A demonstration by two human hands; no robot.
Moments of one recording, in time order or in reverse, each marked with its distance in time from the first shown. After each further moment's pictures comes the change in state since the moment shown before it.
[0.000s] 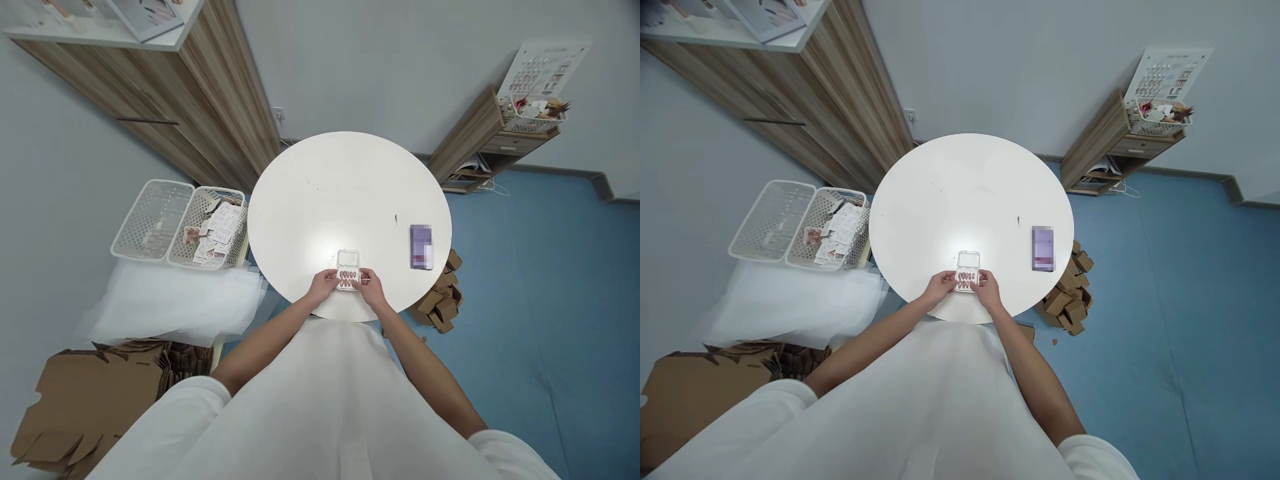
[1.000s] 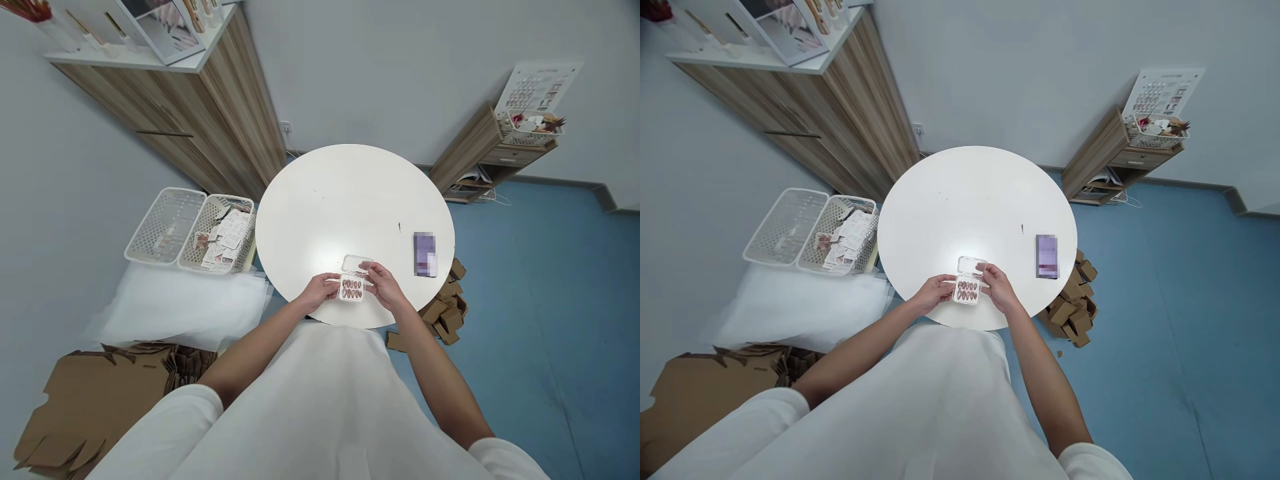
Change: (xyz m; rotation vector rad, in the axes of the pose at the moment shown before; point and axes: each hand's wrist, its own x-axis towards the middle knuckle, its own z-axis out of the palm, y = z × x) left_hand -0.029 0.039 -0.026 -0.253 -0.242 -0.056; right_hand -0.006 -0.059 -0.026 0.498 -0.307 -0.002
